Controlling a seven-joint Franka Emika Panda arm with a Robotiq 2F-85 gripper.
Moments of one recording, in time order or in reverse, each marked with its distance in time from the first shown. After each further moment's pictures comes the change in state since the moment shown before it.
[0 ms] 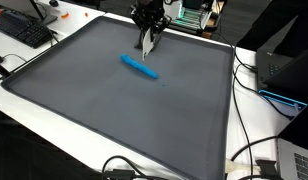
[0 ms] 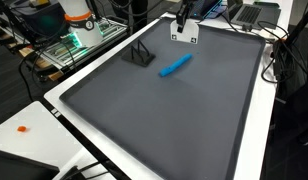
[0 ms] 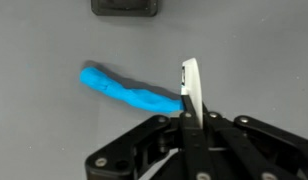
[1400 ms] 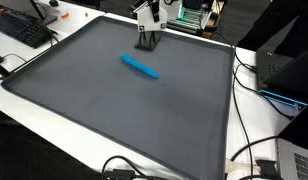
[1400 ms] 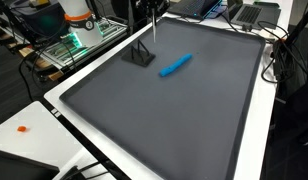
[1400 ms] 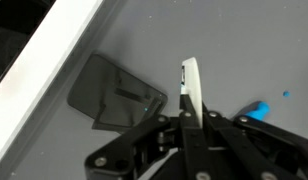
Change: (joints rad) arm -0.088 -0.372 -0.035 -0.444 0.330 0.113 0.712
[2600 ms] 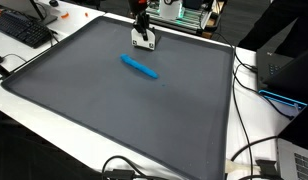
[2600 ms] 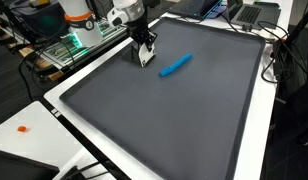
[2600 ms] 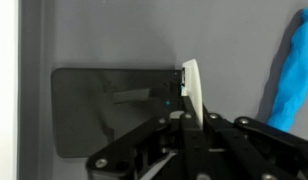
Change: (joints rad) arm -0.017 0.141 -0.049 -0.213 0.415 0.489 0.004
